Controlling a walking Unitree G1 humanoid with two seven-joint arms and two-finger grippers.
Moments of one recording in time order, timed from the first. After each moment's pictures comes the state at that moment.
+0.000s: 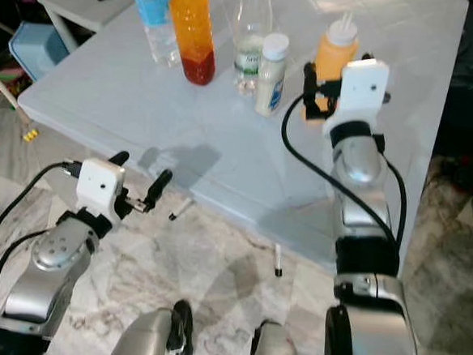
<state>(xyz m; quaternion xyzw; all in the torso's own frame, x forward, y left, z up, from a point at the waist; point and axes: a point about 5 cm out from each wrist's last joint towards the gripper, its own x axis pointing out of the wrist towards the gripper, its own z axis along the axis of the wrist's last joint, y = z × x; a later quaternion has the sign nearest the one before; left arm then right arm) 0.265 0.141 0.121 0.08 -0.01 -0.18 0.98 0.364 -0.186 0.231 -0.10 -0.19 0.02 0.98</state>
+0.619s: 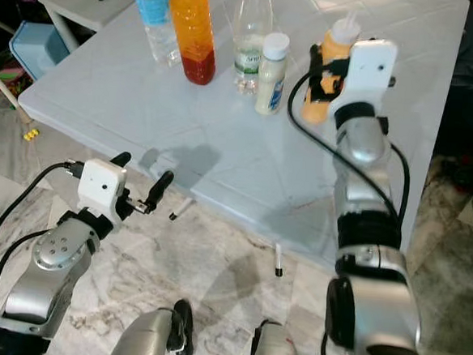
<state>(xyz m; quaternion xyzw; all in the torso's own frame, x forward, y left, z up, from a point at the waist) 0.265 0.140 0.121 0.08 -0.01 -0.18 0.98 0.384 -0.194 0.245 -0.06 -0.19 0.01 0.98</state>
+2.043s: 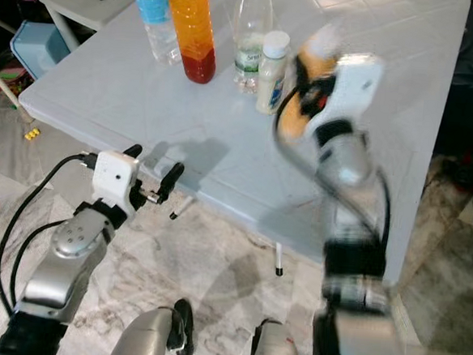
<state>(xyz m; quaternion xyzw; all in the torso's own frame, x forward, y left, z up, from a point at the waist) 0.281 0.124 0.122 0.06 -0.02 -0.17 0.98 0.339 -0.158 0.220 0.01 -0.19 0.12 0.98</state>
